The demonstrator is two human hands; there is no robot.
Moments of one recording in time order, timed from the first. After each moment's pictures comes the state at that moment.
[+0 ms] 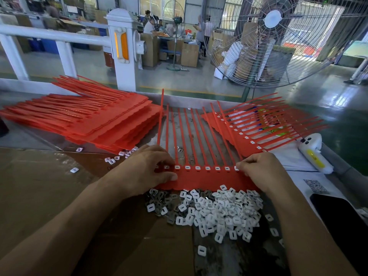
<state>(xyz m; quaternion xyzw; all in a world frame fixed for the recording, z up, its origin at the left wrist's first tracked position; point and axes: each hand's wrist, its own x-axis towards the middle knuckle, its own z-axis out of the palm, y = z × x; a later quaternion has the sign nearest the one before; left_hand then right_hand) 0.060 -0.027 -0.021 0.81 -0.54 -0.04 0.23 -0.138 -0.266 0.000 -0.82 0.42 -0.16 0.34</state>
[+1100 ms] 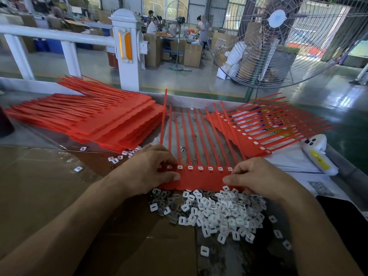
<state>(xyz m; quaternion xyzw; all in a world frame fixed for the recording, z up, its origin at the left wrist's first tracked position) 0.059 -0.027 -0.021 0.81 -0.53 -0.05 0.23 -0.144 -0.252 0.014 -0.87 0.33 -0.01 0.37</state>
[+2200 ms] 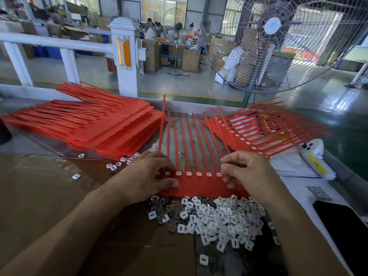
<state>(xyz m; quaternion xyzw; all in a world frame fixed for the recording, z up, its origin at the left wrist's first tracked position) 0.059 -0.028 -0.019 0.81 -0.54 -0.04 0.23 -0.133 -0.240 0.009 -0.81 0.25 -0.20 0.49</state>
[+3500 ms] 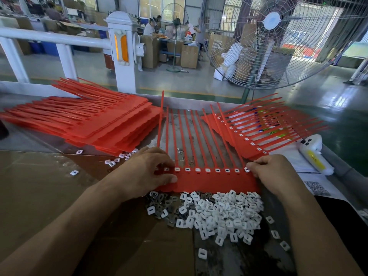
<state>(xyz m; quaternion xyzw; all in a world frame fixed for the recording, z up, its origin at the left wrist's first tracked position) 0.061 -0.027 -0.023 0.81 -0.54 -0.05 0.23 -0.151 -0.281 -0.001 -0.82 0.43 -0.18 0.34</state>
